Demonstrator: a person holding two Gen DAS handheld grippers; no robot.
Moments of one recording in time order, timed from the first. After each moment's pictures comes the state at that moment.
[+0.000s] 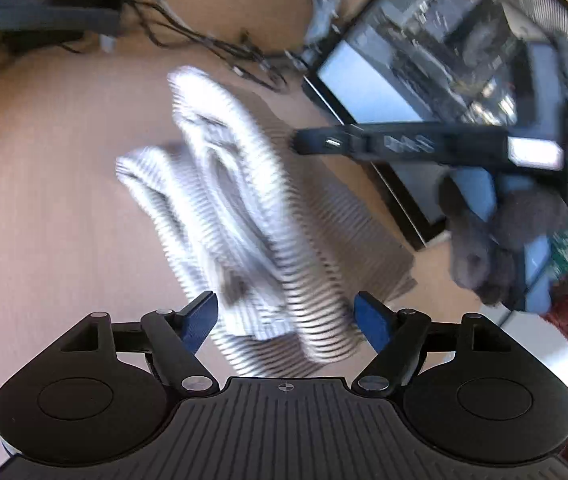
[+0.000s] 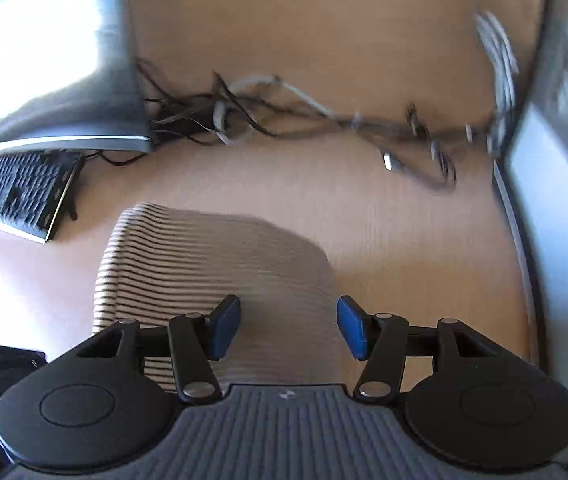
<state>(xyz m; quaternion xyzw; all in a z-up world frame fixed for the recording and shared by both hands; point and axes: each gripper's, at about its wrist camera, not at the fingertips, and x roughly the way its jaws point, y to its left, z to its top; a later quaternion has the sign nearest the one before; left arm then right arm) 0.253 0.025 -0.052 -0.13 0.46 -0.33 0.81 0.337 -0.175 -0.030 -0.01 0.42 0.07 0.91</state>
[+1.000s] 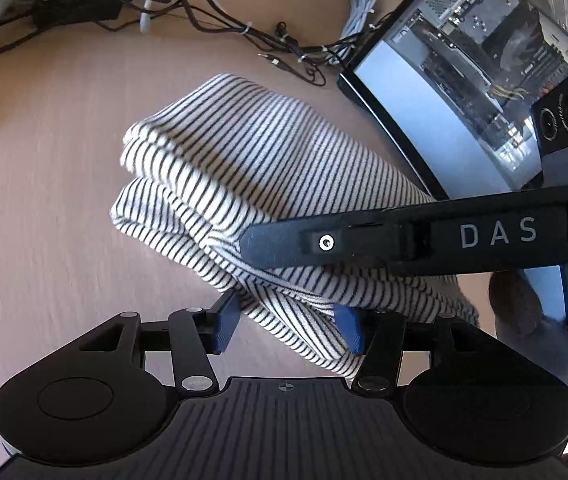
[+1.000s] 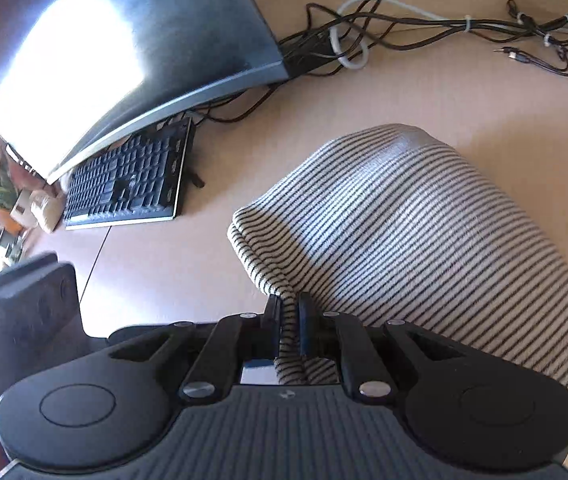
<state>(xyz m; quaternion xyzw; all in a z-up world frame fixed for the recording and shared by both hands) 0.265 0.037 -0.075 -0.13 0.47 -0.32 0.81 0.332 -0.116 -0.067 0.17 0.49 0.18 0.83</state>
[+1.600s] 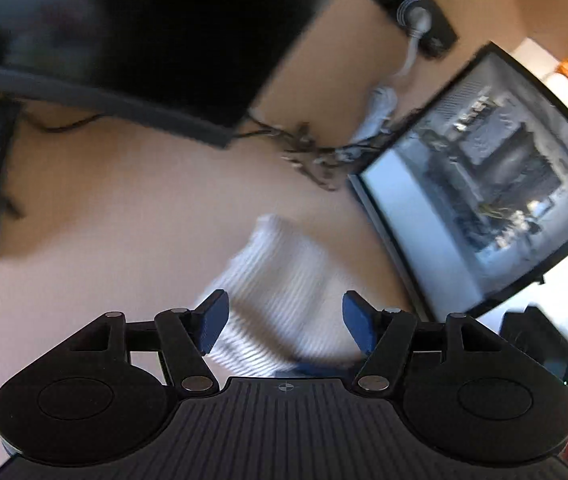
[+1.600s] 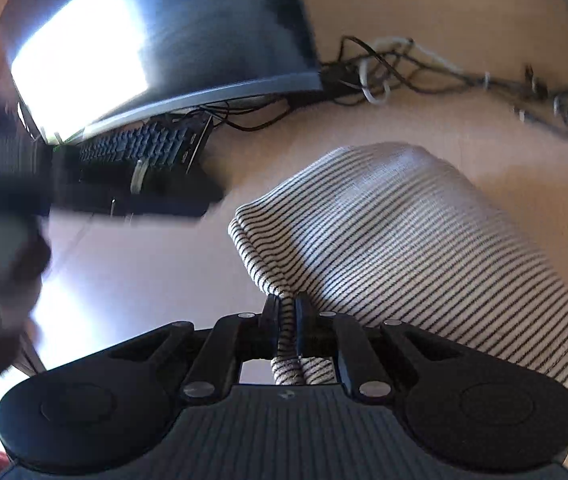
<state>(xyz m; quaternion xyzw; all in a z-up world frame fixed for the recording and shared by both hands) 0.291 0.094 -0.003 -0.21 0.42 -0.29 0.84 0.296 -0.093 -0.070 0.06 0.42 0.18 0.89</state>
